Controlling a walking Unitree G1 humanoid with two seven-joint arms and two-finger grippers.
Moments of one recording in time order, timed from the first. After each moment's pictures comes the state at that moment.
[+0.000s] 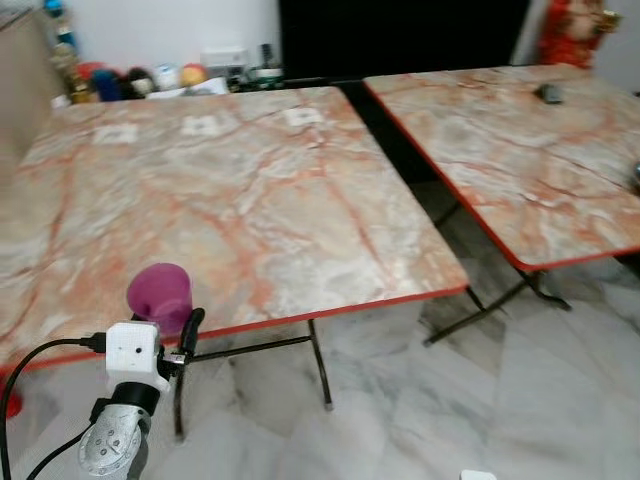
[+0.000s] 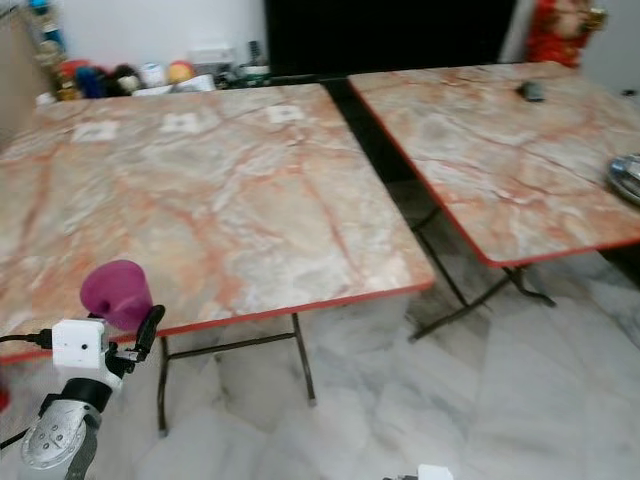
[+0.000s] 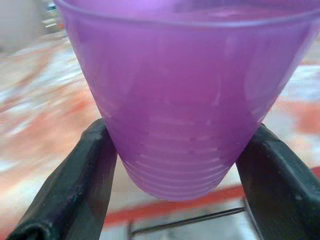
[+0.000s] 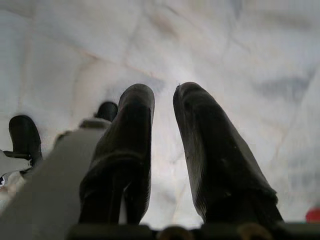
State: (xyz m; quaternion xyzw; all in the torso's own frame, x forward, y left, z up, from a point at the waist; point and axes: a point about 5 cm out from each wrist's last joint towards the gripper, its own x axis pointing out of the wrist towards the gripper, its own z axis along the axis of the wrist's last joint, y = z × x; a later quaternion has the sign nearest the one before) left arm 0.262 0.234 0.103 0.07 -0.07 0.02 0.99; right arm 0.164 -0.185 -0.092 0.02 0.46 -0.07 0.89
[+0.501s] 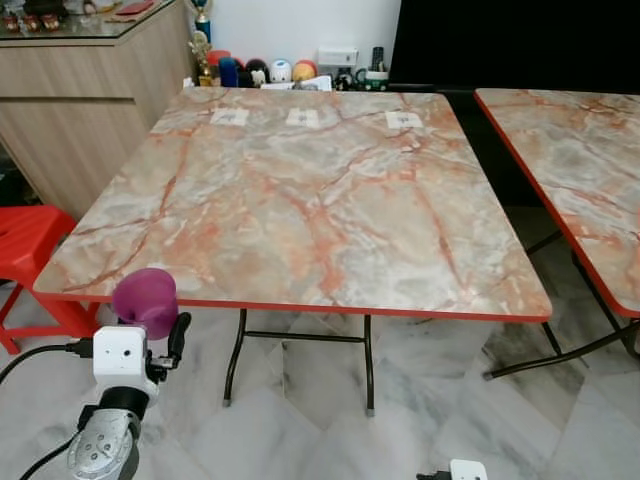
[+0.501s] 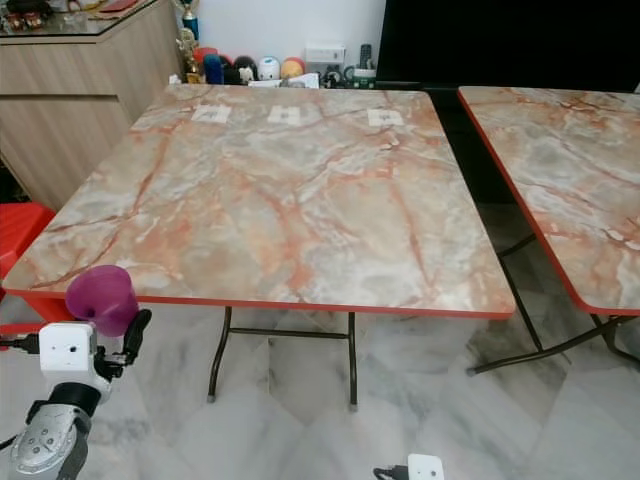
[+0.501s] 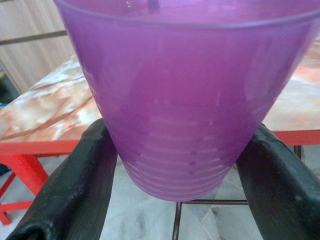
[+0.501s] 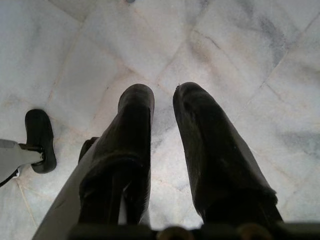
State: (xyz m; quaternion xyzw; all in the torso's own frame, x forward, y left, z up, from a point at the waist) left arm 0.257 0.240 0.101 0.08 -0.05 0.04 1.00; right arm 0.170 -0.176 -0.090 0.02 0.45 -0.05 0.89
